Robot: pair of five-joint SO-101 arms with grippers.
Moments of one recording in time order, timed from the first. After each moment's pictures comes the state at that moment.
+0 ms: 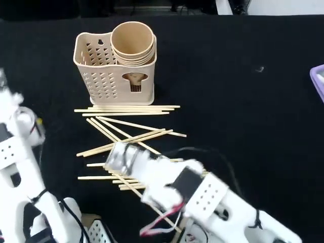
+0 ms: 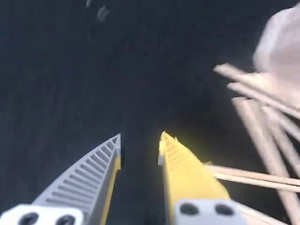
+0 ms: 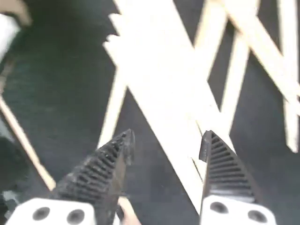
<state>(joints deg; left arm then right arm) -35.3 -38.2 36.7 70.7 -5.4 -54.4 -53.5 61.9 73.6 14.5</state>
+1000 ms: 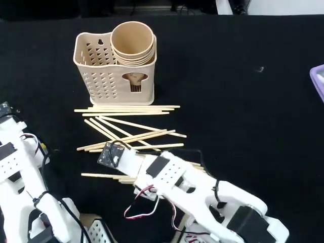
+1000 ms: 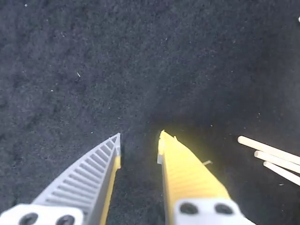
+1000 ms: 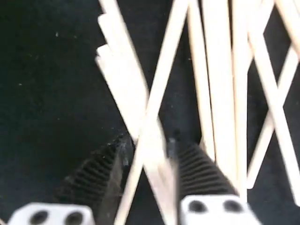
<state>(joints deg) -41.8 -38.7 57.1 58.8 -6.1 -49.8 -21.8 63.4 49.5 18.9</state>
